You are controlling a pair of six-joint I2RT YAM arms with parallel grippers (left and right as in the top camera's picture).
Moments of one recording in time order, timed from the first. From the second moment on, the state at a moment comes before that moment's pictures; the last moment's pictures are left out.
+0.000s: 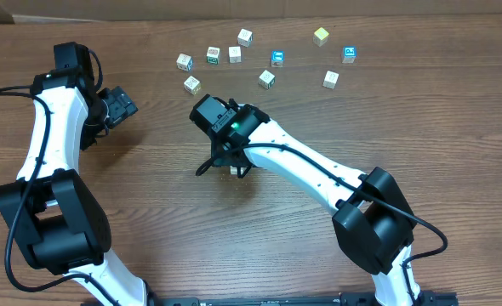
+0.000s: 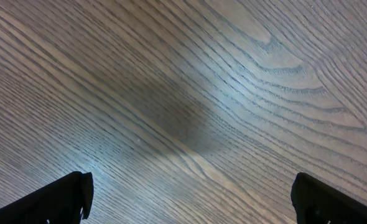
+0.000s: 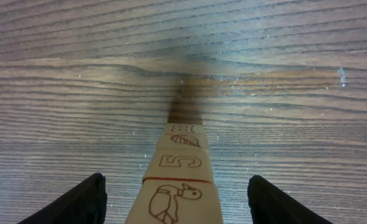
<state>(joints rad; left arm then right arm) 0.22 1.92 1.56 -0.98 -0.04 -0.49 0.82 2.09 1.76 -1.04 0.15 0.83</state>
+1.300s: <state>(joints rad) 0.22 1.92 1.56 -0.98 -0.04 -0.49 0.82 2.09 1.67 -0.92 0.15 0.83</state>
